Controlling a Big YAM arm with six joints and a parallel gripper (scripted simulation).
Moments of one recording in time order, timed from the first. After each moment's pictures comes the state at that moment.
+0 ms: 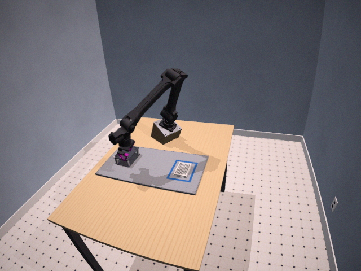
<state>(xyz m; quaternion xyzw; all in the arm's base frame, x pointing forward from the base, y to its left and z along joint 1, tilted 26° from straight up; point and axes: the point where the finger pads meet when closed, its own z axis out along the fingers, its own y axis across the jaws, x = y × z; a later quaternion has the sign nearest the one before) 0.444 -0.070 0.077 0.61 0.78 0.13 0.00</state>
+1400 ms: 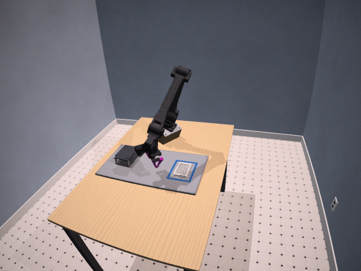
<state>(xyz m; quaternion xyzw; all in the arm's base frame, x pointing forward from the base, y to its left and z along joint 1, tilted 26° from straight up) 0.408 0.100 0.109 0.30 0.94 0.16 0.05</state>
